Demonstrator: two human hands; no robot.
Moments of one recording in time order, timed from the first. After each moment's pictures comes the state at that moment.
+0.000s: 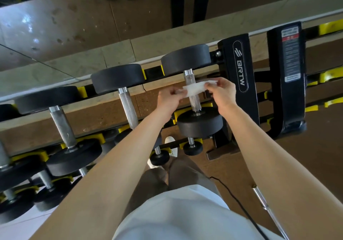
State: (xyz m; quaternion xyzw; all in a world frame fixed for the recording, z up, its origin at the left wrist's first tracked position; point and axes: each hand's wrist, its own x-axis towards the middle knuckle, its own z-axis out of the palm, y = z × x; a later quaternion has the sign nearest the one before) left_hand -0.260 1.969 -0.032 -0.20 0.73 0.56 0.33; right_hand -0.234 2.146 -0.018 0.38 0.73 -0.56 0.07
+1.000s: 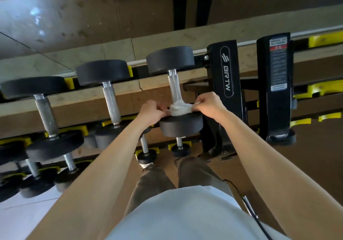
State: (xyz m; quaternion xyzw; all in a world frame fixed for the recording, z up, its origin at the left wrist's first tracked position) left_hand -0.227 1.964 -0.036 -0.09 0.85 0.34 0.39; right_hand -0.217 2.190 -0.022 0.21 0.84 -0.39 0.31
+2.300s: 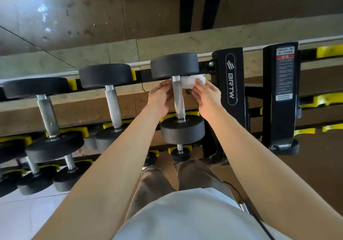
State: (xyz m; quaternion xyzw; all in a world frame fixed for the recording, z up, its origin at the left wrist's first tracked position) left_hand -0.273 2.010 -0.022 -0.43 0.44 0.76 0.22; right_hand -0.261 2.161 -0.027 0.45 0.47 -0.75 0.10
